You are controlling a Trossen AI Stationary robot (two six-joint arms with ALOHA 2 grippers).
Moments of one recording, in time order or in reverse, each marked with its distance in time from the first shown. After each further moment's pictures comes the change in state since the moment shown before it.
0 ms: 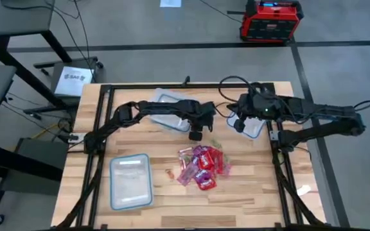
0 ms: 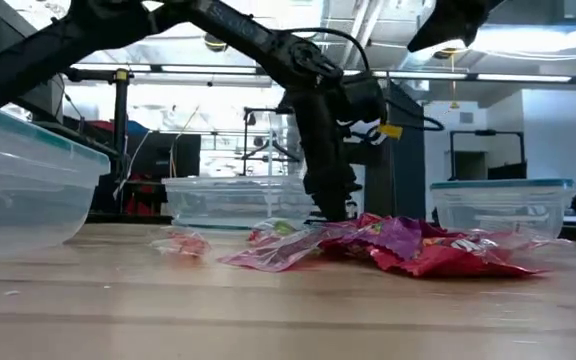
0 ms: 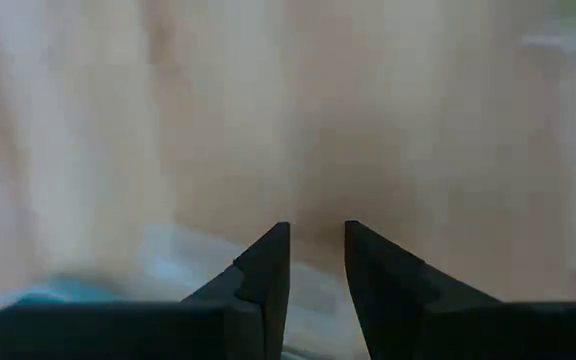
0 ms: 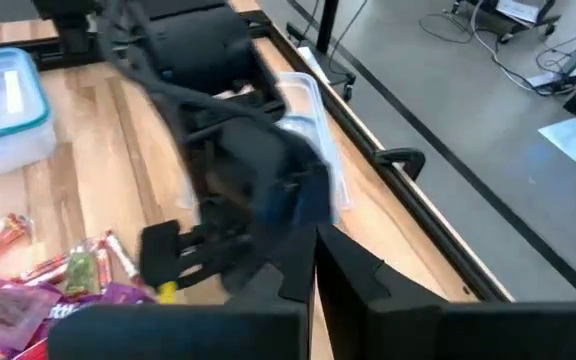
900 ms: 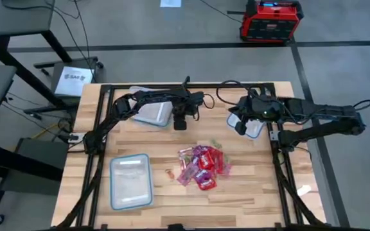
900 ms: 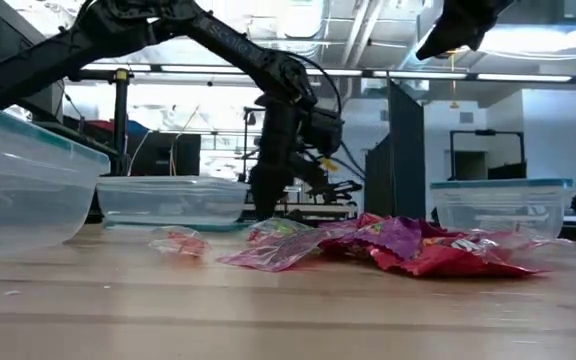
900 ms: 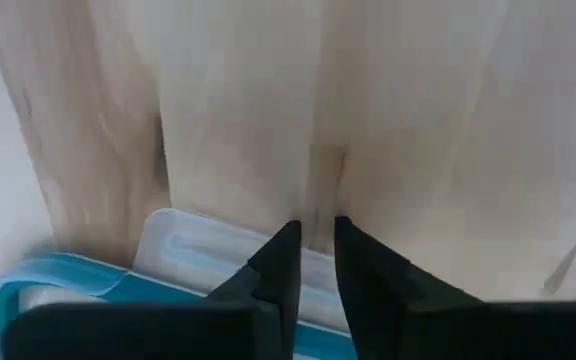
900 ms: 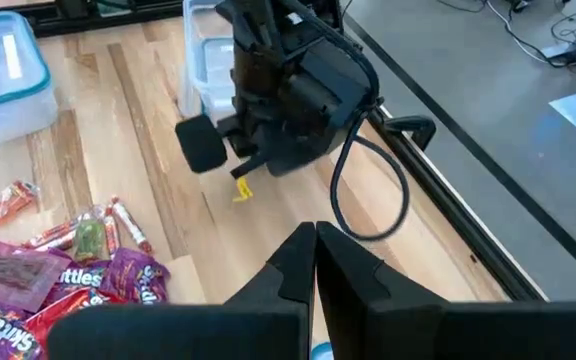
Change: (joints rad) left arm 0.149 0.001 -0.002 -0.517 -0.027 -0.051; right arm 0.012 0.000 0.000 -0.095 0.002 0.045
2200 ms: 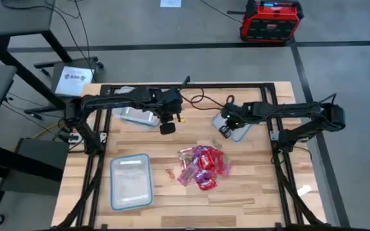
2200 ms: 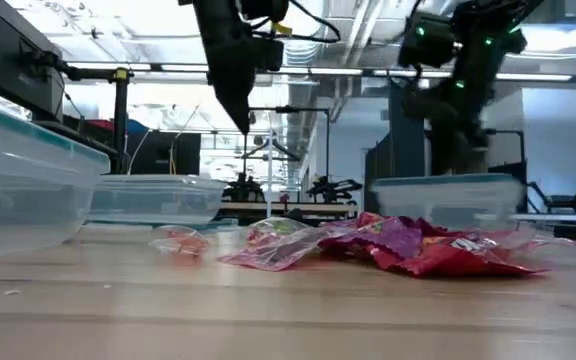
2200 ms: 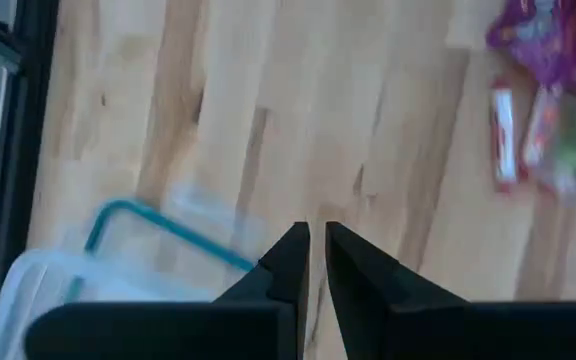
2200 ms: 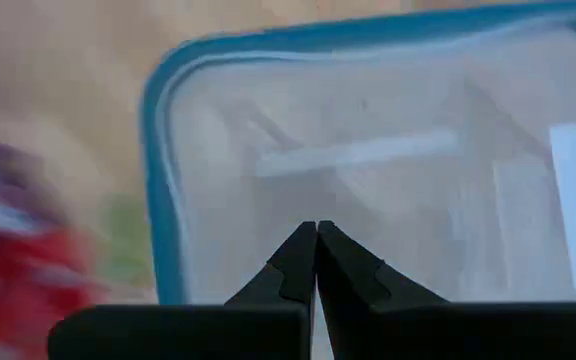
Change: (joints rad) left arm -0.161 -0.706 -0.520 0.443 0.002 -0.231; right arm -0.167 0.383 -0.184 0.191 -0.227 0.340
